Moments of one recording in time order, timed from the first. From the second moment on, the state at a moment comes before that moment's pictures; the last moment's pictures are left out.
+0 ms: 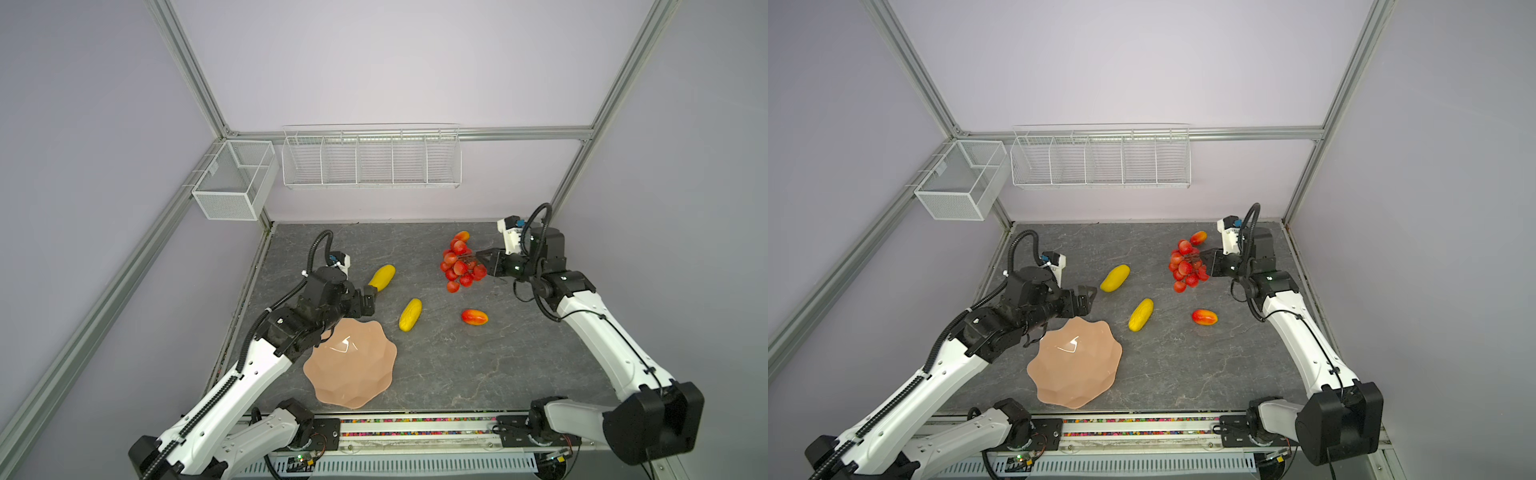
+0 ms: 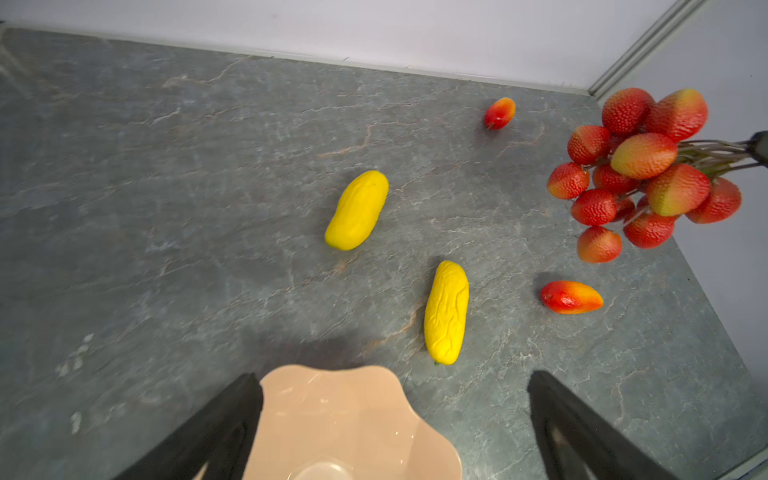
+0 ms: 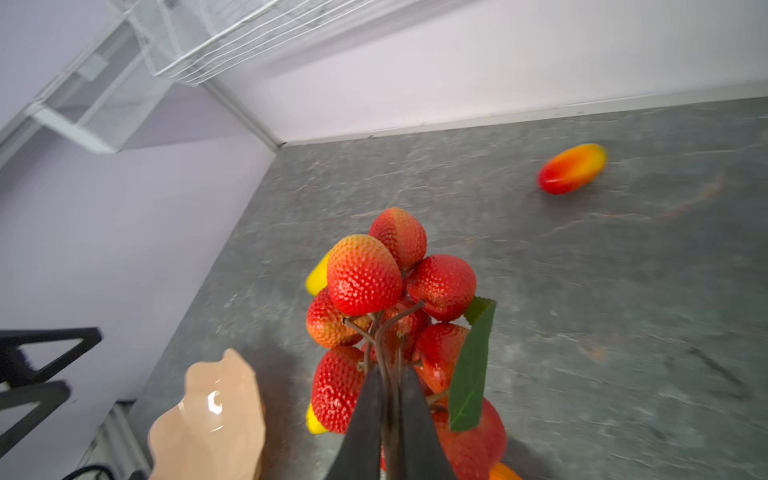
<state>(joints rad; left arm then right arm) -0.65 0.96 1.06 -0.75 -0.15 -0.47 0.25 1.26 1.13 -0.38 -0.49 0.31</state>
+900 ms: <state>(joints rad) -0.65 0.62 1.02 -1.17 -0.19 -0.71 0.95 1.76 1.22 -0.20 -0.64 0.45</state>
